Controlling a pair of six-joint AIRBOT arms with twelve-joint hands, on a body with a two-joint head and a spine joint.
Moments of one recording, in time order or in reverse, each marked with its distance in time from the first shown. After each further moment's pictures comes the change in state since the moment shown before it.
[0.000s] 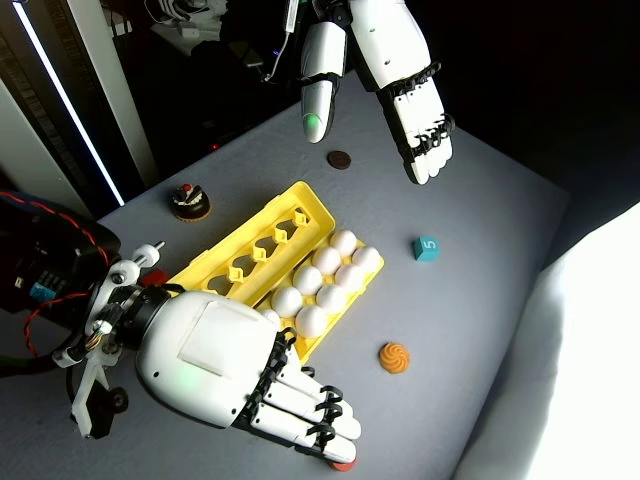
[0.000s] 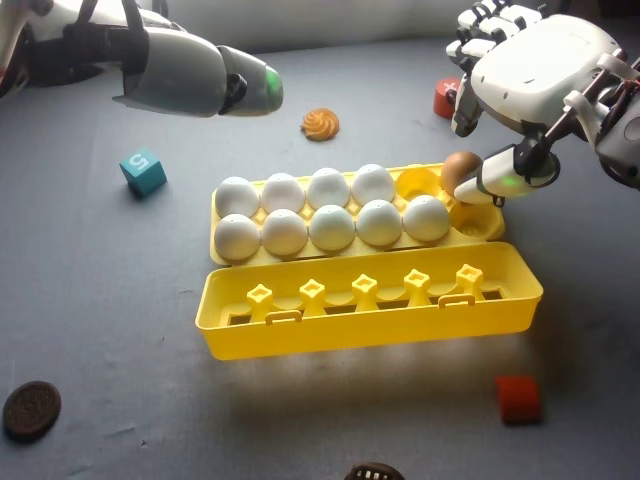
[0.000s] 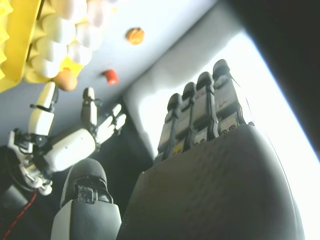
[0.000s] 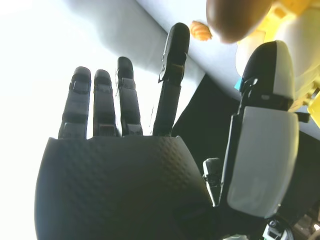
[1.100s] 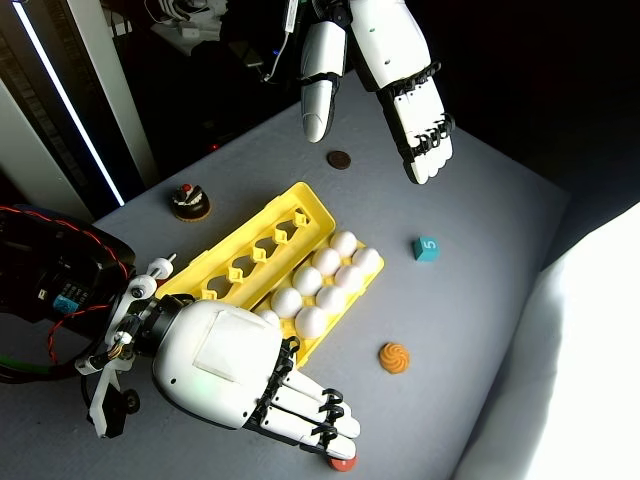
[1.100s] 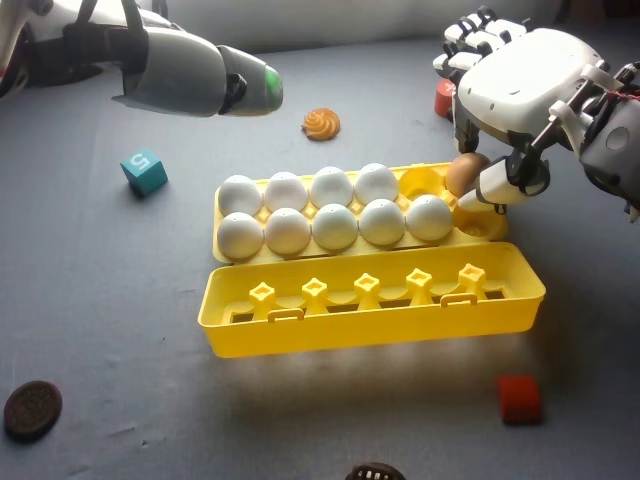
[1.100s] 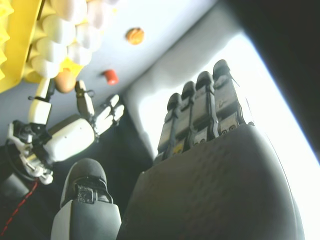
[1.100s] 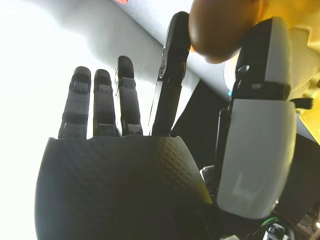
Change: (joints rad) left arm 0.000 0.000 0.000 0.000 0.001 0.000; right arm -0.007 -0.034 0.032 -0.005 -0.020 0.029
